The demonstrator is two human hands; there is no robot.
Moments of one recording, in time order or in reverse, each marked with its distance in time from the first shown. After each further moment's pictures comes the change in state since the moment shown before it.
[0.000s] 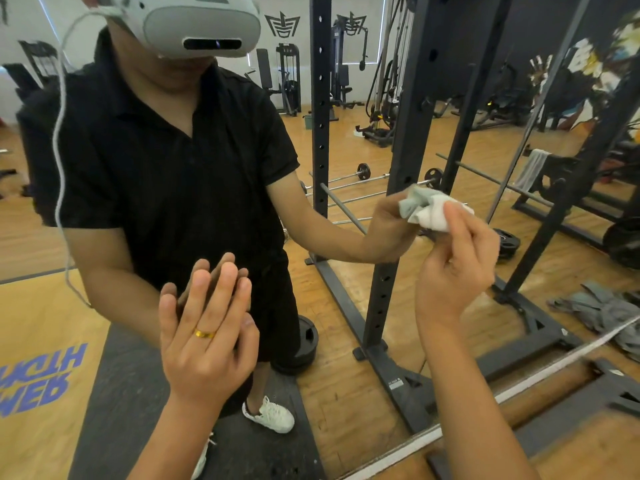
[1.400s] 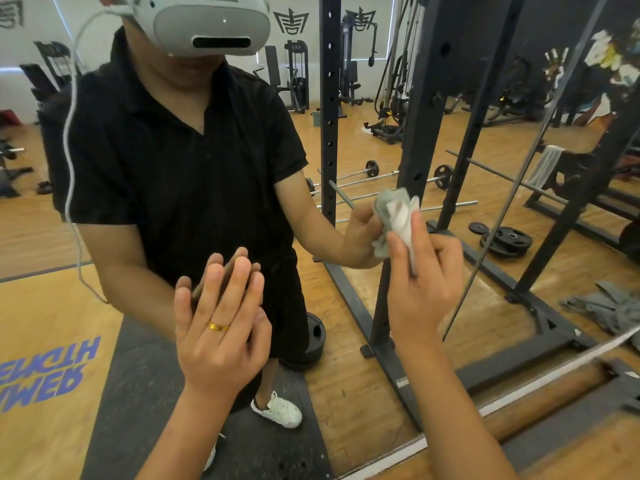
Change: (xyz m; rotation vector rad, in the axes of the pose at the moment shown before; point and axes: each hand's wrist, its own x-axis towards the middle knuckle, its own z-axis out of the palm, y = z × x) left_hand 0.000 -0.001 0.001 0.010 0.013 -0.002; right_hand -0.025 -0.055 0.004 0.106 -0.115 0.003
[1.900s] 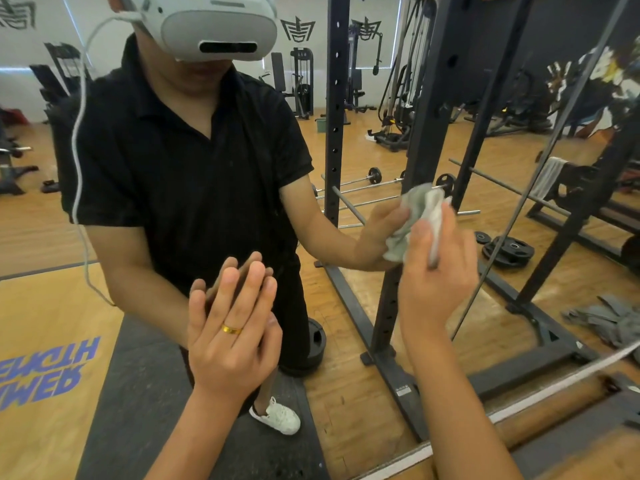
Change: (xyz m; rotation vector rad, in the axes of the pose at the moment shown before) left_hand 0.000 0.001 -0.002 -0.026 -0.008 -0.014; right_hand 0.016 -0.007 0.008 -0.030 0.038 0.161
